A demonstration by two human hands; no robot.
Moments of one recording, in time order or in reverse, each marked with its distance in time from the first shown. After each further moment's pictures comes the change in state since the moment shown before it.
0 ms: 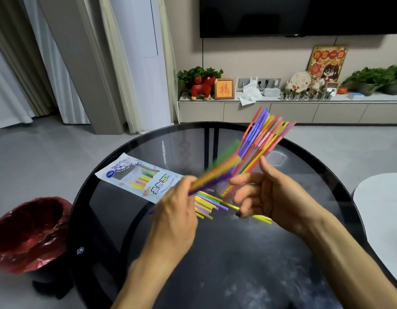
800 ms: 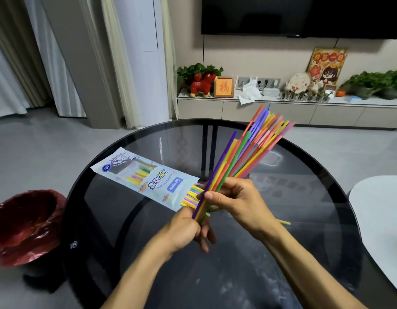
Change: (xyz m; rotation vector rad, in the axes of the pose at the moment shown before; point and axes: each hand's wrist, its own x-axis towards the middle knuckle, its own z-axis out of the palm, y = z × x) left_hand -0.005 -0.037 0.044 -0.600 -0.610 -0.546; right_hand 0.036 0.045 0.031 -0.313 0.074 -0.448
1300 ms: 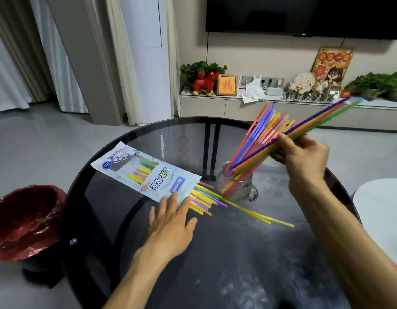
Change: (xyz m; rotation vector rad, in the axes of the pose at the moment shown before) left_hand 0.005 -0.024 -0.015 1.070 0.249 -0.112; right_hand 0.044 -0.034 -0.089 0.069 0.843 -0.069
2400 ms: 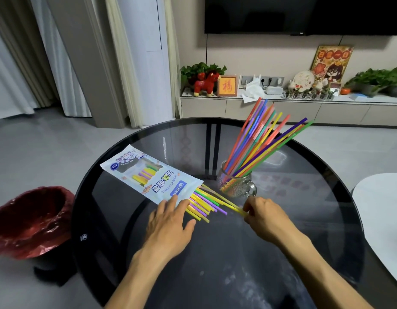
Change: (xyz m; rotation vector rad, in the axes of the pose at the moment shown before) left_hand -0.016 -0.011 0.002 -0.033 0.101 0.041; right_hand -0.080 0.079 -0.025 -1.392 -0.693 -0.077
